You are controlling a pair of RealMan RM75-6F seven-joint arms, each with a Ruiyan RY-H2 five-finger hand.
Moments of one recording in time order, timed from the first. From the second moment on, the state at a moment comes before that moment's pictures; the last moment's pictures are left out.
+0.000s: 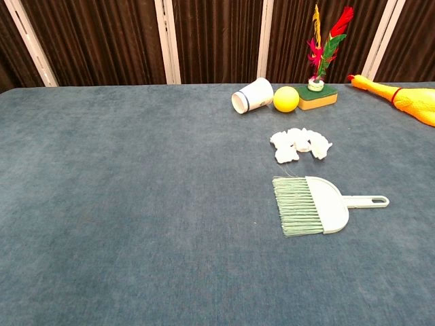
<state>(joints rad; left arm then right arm) -0.09 -1.13 -0.04 -1.64 1.47 1.47 0.12 0.11 -1.13 0.08 -1.61 -1.45 1.44 -0.03</state>
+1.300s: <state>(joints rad) -0.09 -1.13 -0.03 -1.64 1.49 1.48 0.10 0.33 -1.28 0.16 -1.68 -1.30 1.15 -0.30</state>
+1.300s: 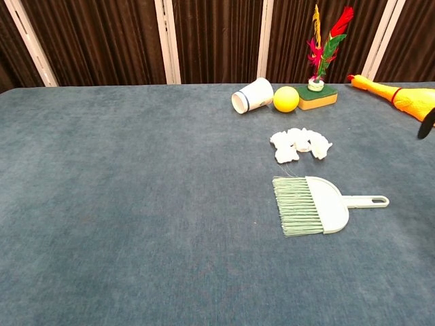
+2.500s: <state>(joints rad) -0.09 -1.12 -0.03 -1.64 1.48 1.46 0.07 0.47 -1.60 0.16 -1.45 -1.04 1.08 -0.55</state>
